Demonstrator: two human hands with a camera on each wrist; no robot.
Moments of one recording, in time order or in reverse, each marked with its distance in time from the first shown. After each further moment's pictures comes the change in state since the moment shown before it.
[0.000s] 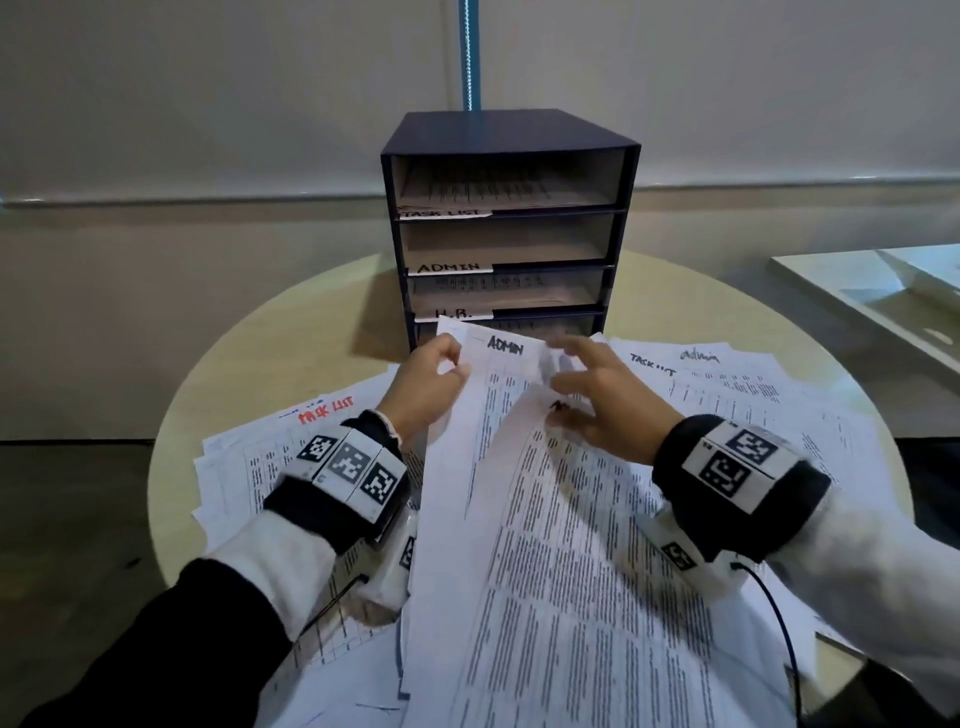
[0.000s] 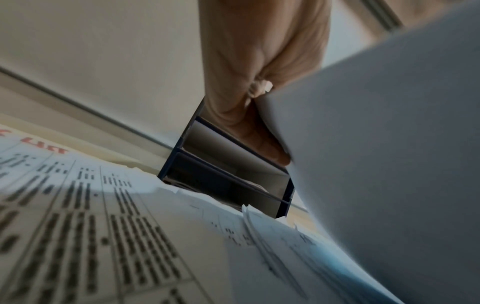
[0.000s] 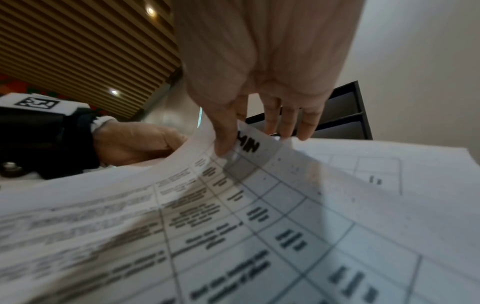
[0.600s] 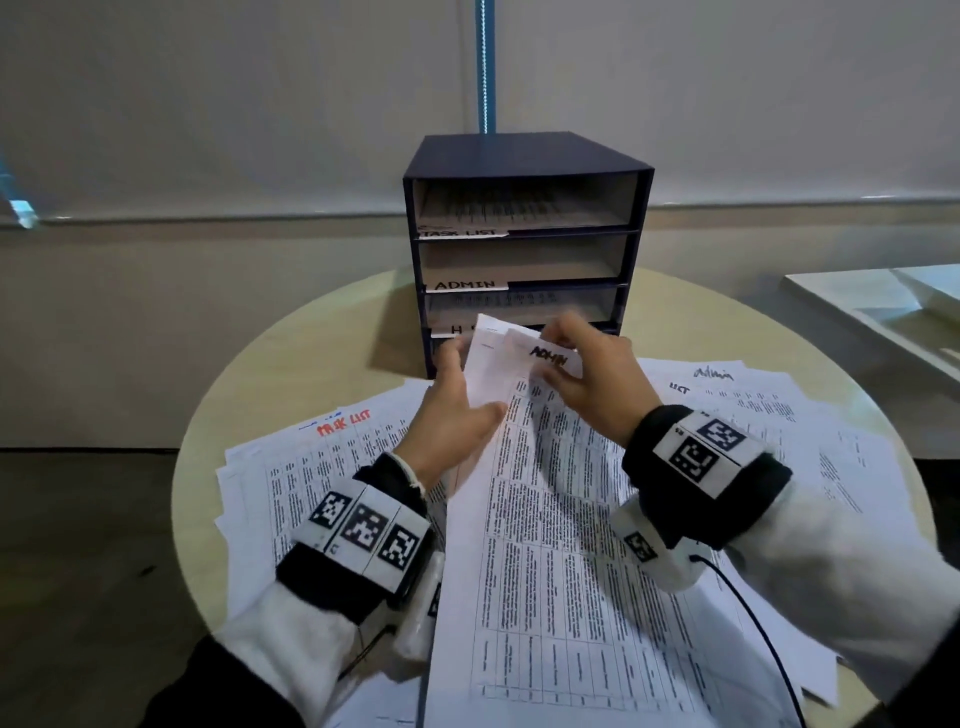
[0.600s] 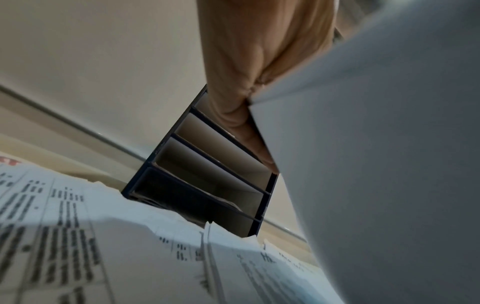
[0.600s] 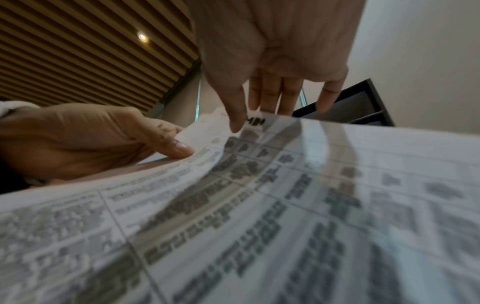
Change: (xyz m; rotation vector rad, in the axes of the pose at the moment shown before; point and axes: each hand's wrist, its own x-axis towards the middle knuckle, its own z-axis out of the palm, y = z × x) left_hand -0.036 0.023 0.003 -0.153 -0.015 0.008; right_hand 0.028 -0.028 -0.009 0.253 0.343 0.062
